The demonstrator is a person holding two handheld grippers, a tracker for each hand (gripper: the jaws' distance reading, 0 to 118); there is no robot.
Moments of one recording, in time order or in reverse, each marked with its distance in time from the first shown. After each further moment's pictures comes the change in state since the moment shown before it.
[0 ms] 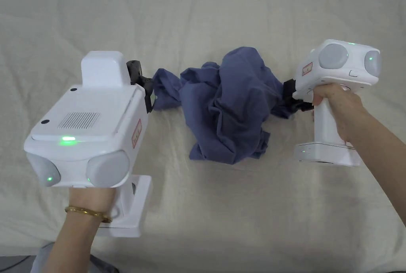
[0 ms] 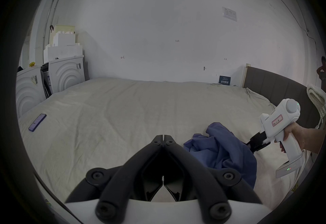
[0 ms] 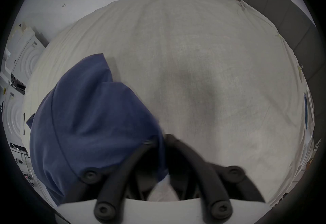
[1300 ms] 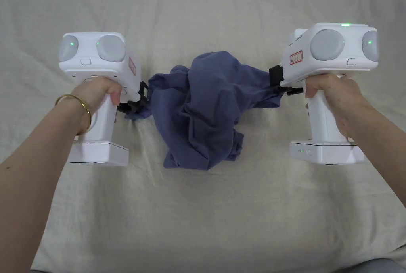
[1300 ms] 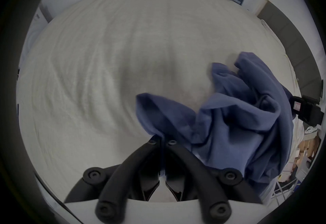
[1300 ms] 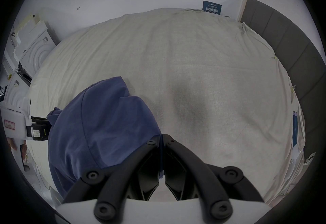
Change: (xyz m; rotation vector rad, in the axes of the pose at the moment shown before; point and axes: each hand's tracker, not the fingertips) left arm 0.027 0.010 -0.186 -0.885 -0.105 -0.054; right arm 0.017 0.003 0.051 0.119 -0.004 0.070
